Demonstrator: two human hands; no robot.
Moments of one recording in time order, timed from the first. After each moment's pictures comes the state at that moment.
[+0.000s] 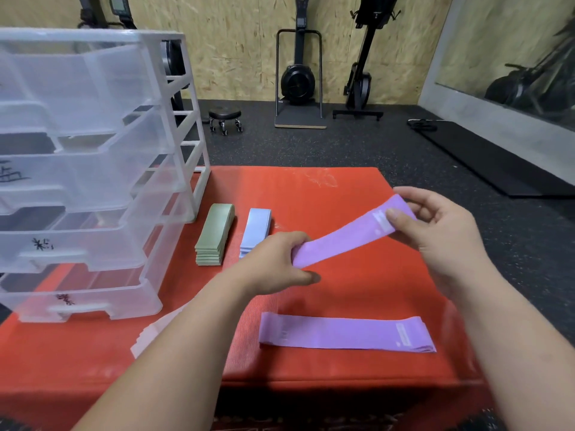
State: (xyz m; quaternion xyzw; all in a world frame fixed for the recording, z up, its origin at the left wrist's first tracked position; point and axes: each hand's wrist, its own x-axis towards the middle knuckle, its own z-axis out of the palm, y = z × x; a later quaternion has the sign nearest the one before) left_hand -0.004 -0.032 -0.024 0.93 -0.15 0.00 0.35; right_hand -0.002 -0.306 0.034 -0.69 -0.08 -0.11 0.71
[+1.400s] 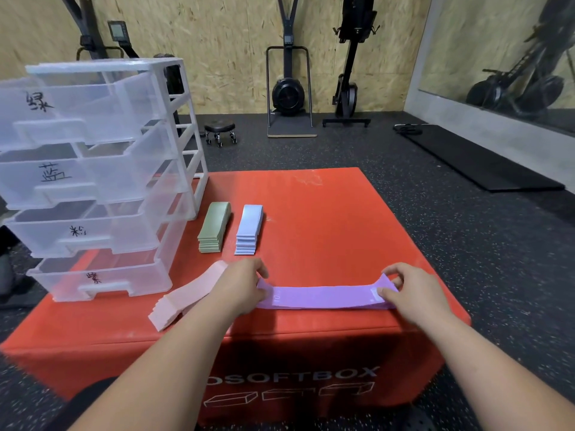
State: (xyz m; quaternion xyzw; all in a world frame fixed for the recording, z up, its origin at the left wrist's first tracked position) left_hand -0.085 -0.016 -0.070 0.97 0.01 0.00 0.23; right_hand -0.066 -0.379 -0.086 -0.96 0.02 -0.07 0.27
